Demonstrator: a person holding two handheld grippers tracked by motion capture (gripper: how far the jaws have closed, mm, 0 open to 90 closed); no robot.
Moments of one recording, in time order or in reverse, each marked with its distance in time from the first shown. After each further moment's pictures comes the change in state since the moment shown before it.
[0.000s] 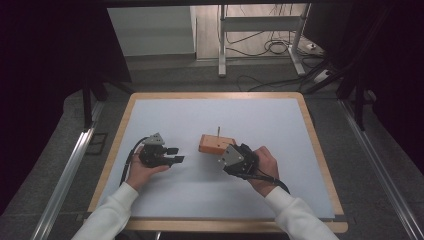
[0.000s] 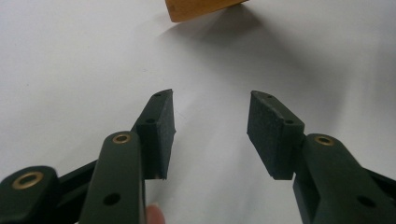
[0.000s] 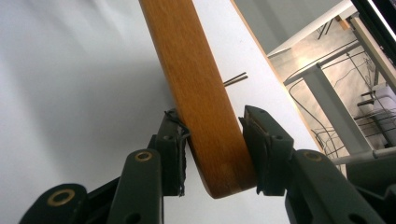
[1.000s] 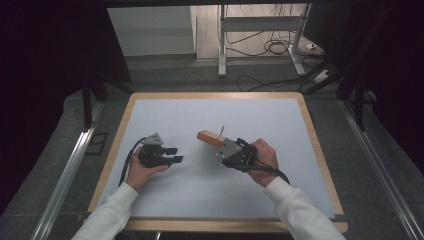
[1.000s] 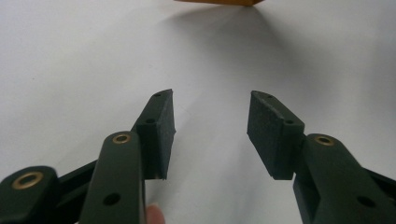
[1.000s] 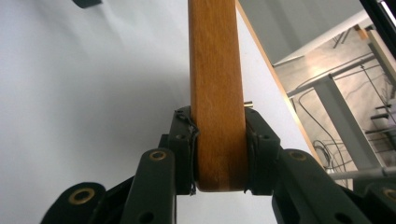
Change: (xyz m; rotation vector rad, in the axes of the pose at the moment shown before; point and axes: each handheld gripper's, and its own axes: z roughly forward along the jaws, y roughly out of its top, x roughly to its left) left arm 0.003 -0.003 0.000 -0.003 0.004 -0.012; right arm -0.018 0.017 -0.001 -0.006 0.072 -0.053
